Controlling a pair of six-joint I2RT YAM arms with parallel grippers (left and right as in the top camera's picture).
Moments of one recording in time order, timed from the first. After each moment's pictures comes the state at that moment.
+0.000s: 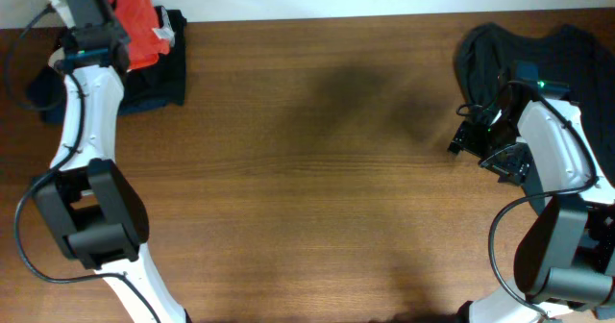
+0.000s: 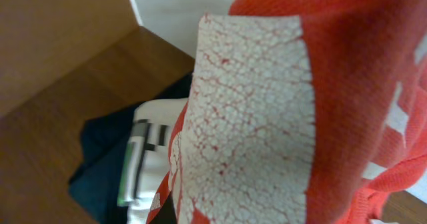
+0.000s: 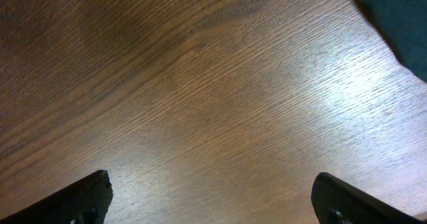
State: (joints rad) left arm 0.19 2.13 1.89 -0.35 -0.43 -0.28; right arm -0.20 1.79 1.40 -1.19 0.01 0.39
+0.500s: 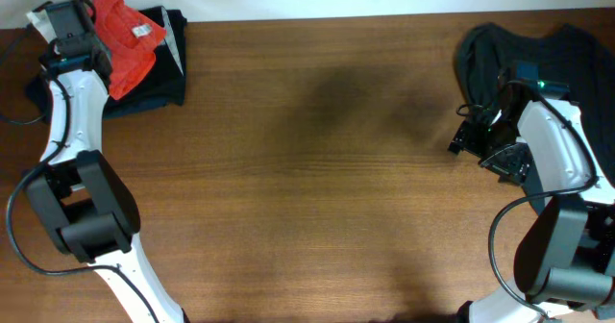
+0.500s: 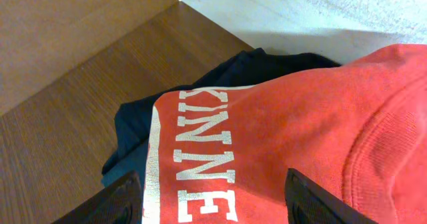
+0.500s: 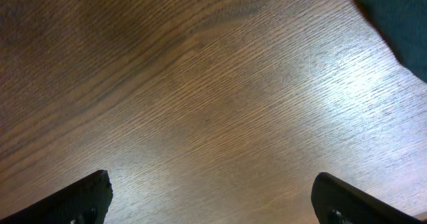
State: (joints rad) left arm 0.27 2.20 1.90 -0.38 -0.46 -0.29; right arm -0.20 1.79 1.40 -1.19 0.01 0.39
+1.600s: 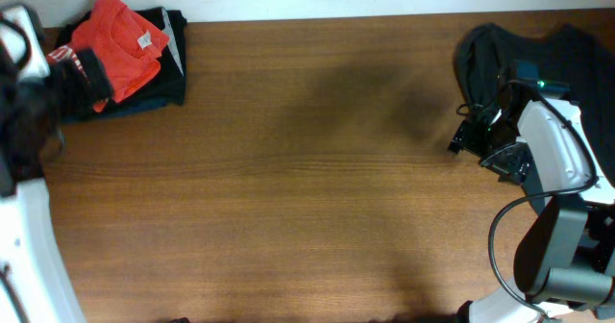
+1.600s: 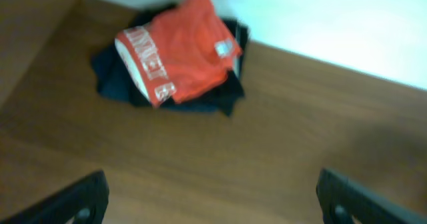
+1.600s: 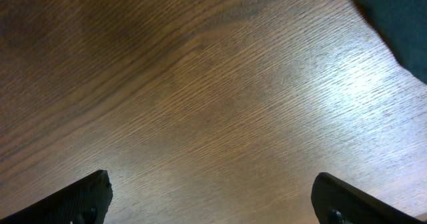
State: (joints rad) left arm 0.28 1.47 1.94 -1.22 0.08 -0.07; right arm -0.20 1.79 1.40 -1.19 0.01 0.39
